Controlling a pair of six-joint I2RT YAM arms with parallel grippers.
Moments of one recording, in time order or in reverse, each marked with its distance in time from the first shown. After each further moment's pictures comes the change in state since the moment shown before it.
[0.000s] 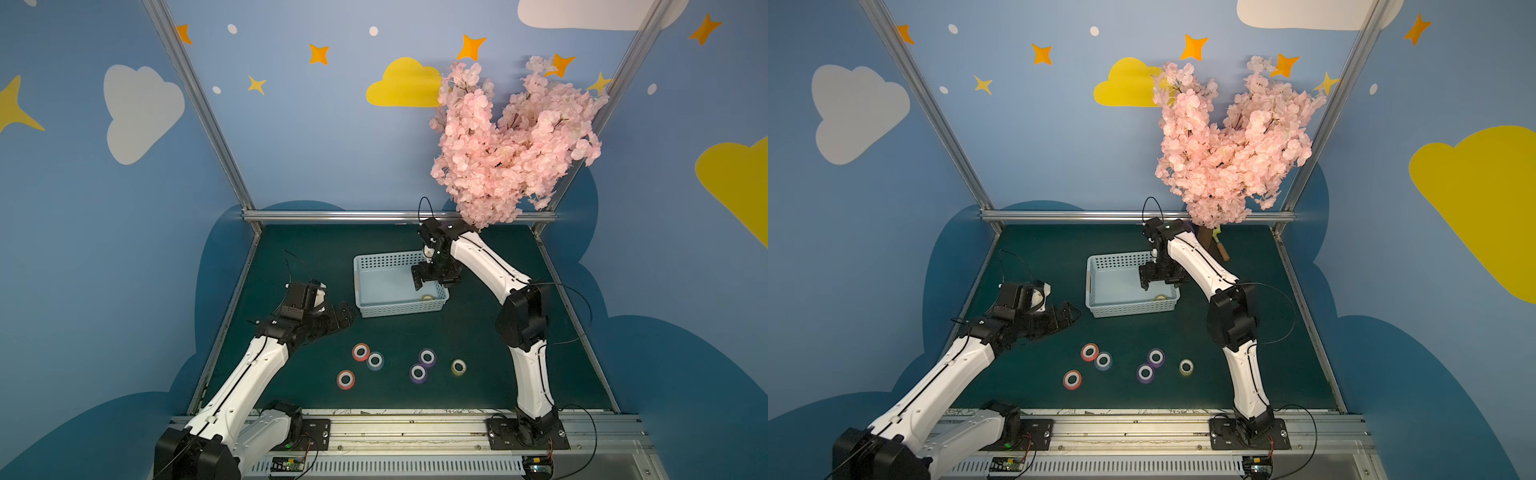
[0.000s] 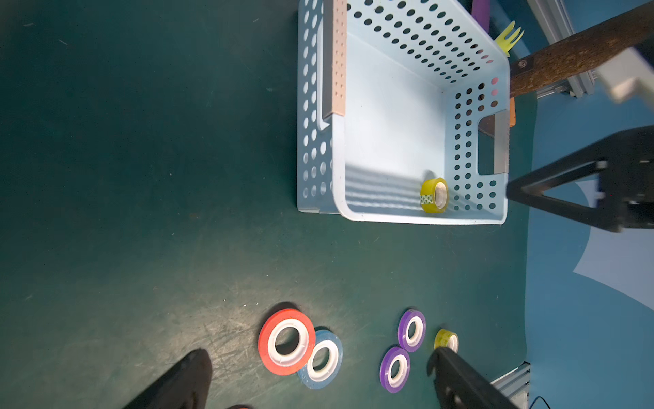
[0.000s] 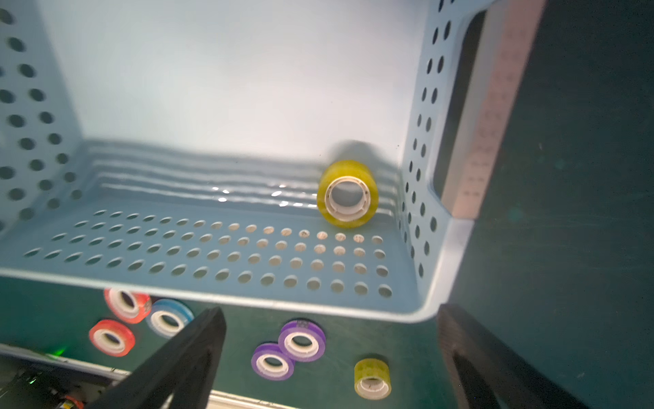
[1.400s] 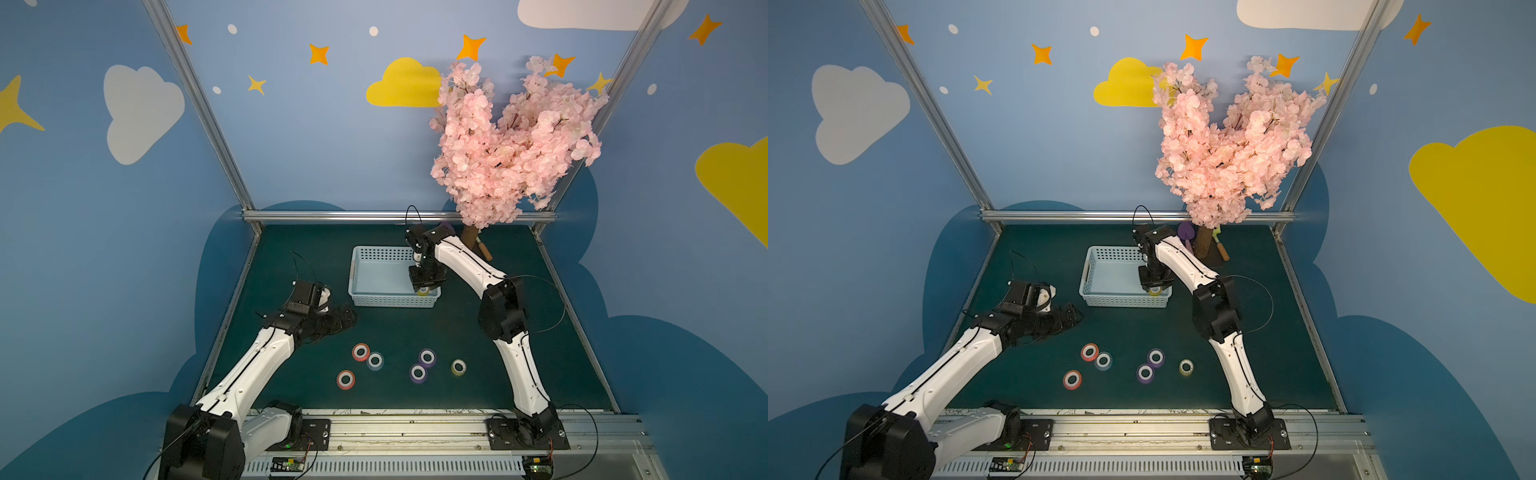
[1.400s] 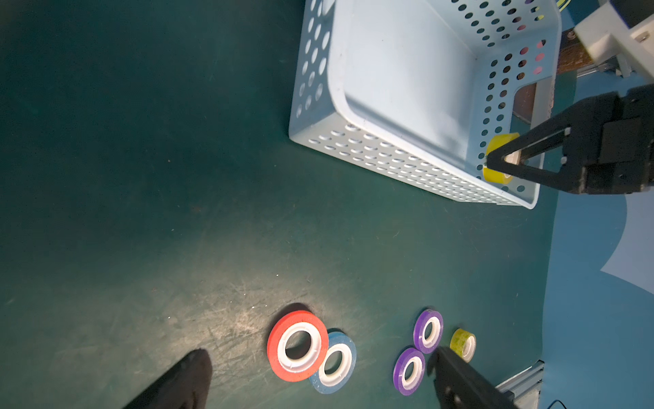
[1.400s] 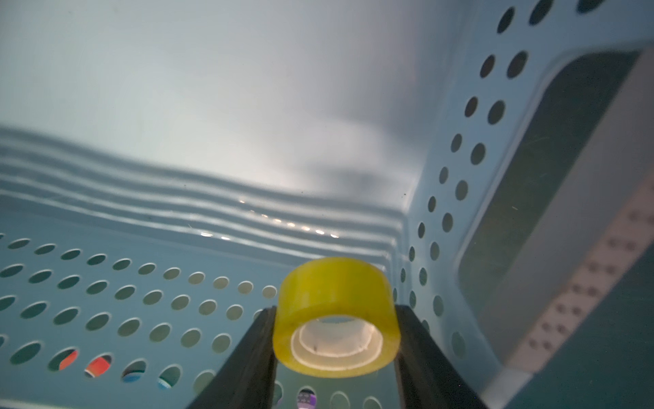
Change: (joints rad) left arm -0.006 0.097 0.001 0.018 -0.002 0.010; right arm 0.020 0.226 0.107 0.045 0.051 0.000
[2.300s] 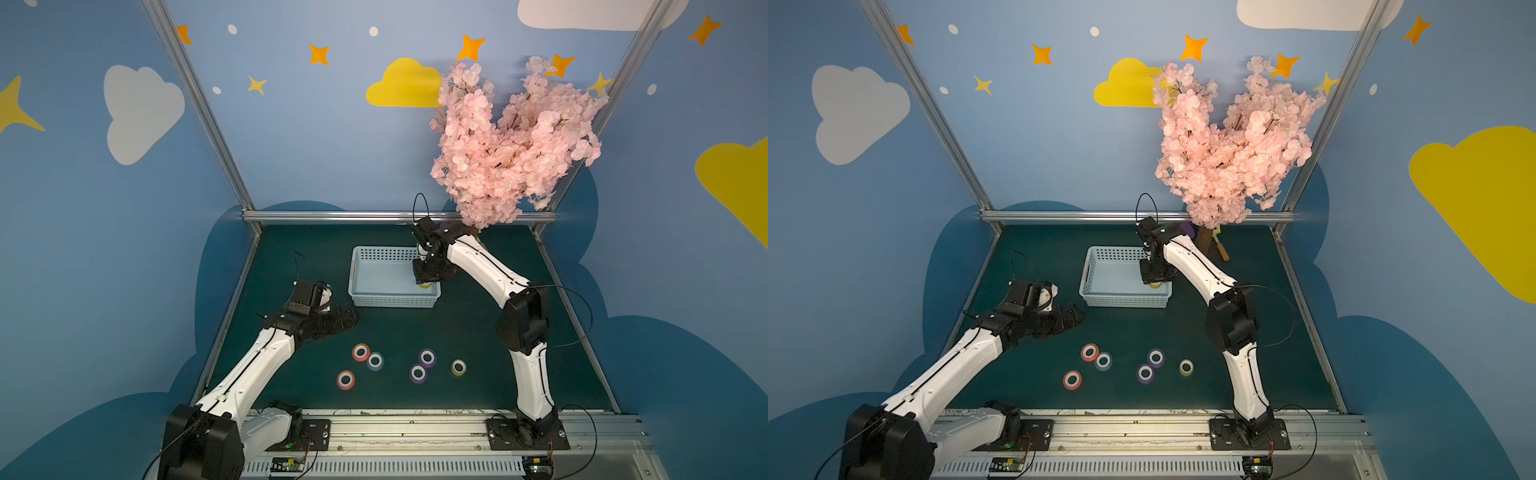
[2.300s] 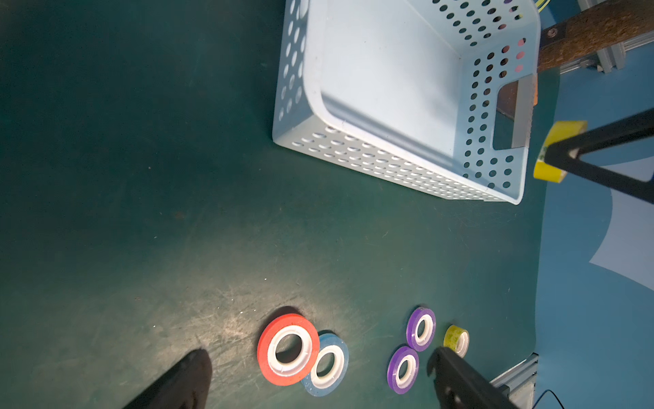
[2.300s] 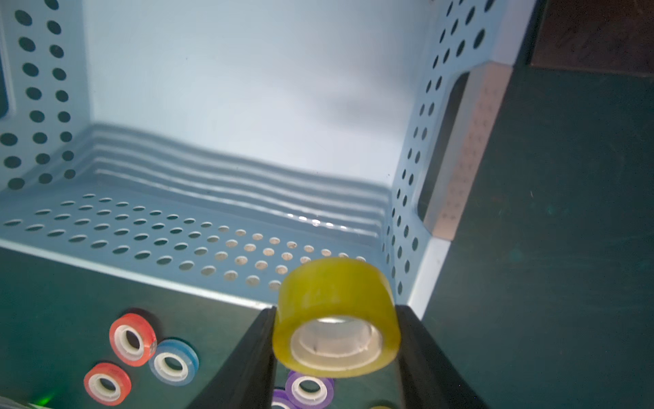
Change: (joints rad) left arm -0.012 -0.002 -0.002 0.023 0.013 0.003; right arm 0.015 -0.179 -0.101 0.084 0.036 0.010
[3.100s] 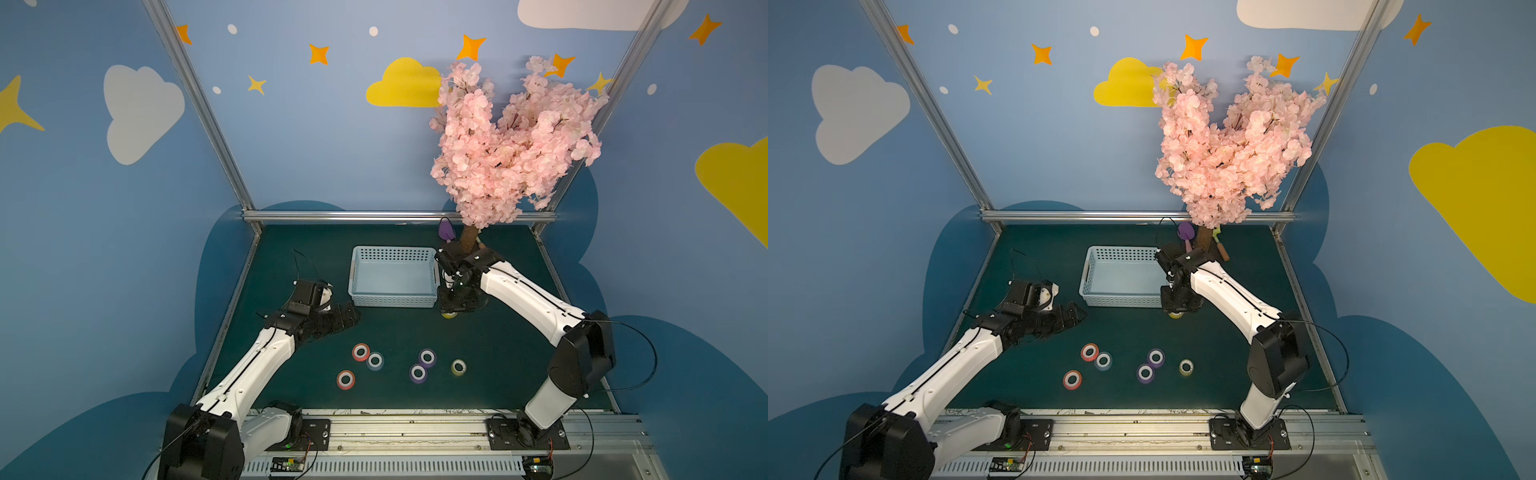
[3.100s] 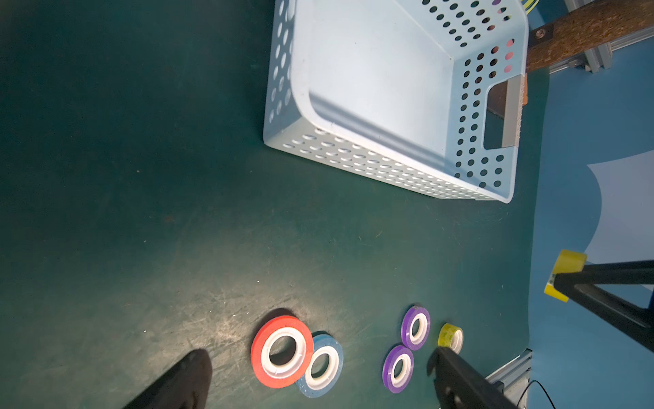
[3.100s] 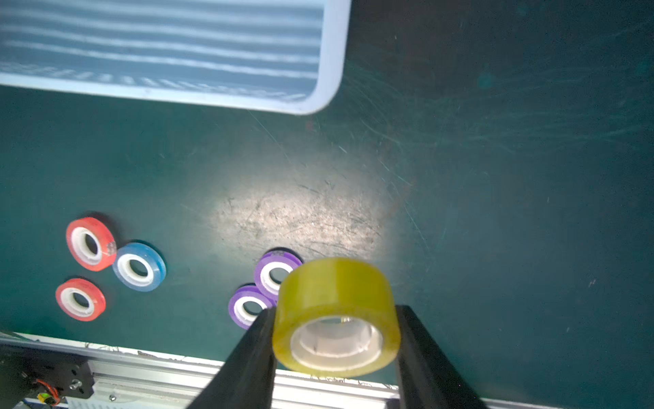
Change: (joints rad) left arm -0.002 0.001 0.000 0.019 0.016 0.000; right arm 0.013 -0.455 -0.570 0.055 -0.011 0.110
